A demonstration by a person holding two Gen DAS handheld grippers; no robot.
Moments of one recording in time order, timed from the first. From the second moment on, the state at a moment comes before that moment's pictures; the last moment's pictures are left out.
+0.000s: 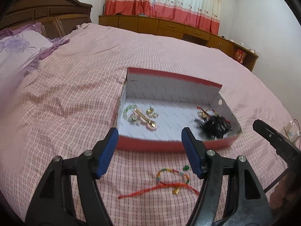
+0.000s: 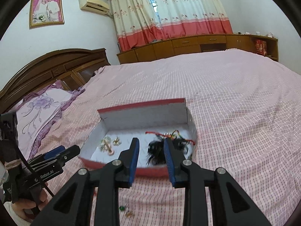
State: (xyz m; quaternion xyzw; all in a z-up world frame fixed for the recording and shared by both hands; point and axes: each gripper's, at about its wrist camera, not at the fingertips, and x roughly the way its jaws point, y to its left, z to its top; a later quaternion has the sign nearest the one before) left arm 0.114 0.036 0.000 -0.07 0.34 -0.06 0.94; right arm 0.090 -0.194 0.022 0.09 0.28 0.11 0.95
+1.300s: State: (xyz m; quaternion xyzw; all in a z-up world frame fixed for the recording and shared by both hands) left arm 0.100 0.014 -0.069 -0.07 0.43 -0.09 0.90; right arm 0.053 -0.198 -0.024 0.09 0.34 0.11 0.93
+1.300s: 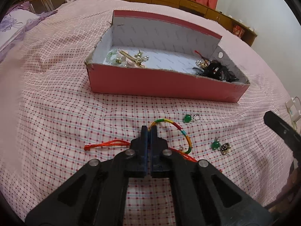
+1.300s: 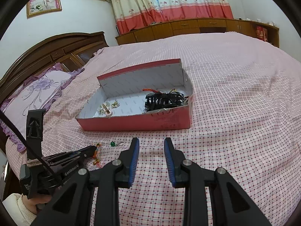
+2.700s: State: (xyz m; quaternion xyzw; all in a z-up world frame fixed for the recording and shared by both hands) left arm 0.074 0.069 -0.037 -0.10 0.39 -0.04 0.91; right arm 0.061 -0.135 -0.066 0.02 0.40 0.18 0.90
